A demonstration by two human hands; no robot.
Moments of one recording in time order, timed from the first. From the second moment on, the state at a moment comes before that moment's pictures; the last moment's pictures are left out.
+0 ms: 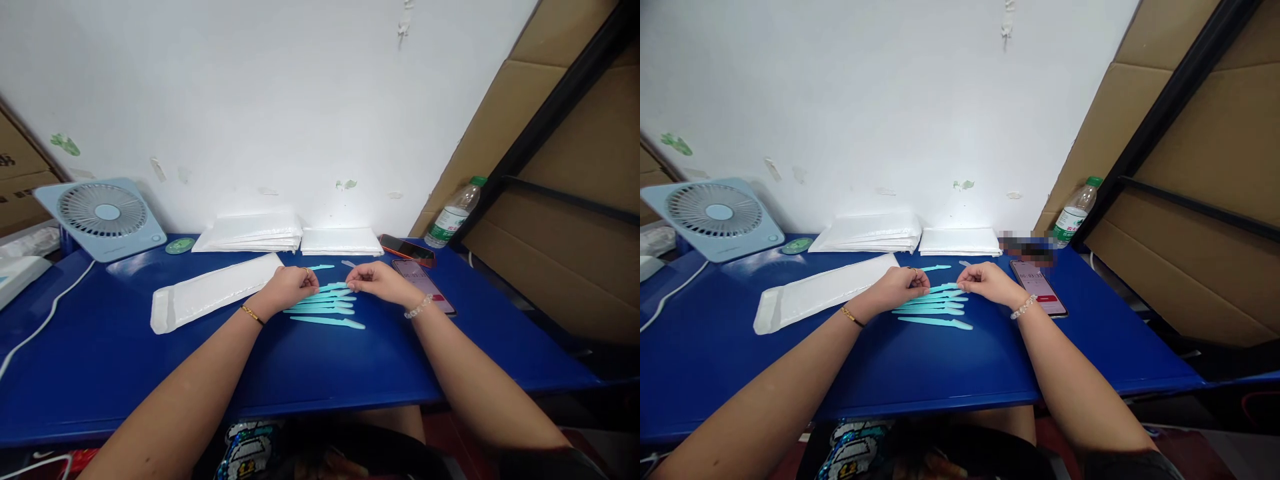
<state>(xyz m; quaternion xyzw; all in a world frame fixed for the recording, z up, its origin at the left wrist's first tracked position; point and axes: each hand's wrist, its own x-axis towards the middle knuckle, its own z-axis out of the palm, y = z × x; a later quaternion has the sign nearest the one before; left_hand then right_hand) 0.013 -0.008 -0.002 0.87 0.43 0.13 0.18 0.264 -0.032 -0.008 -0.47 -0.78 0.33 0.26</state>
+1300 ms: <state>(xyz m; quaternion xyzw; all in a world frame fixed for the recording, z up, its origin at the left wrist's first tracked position) 0.014 0.006 -0.020 0.83 0.53 0.16 0.07 0.275 -0.005 -0.028 -0.56 -0.77 0.19 0.24</state>
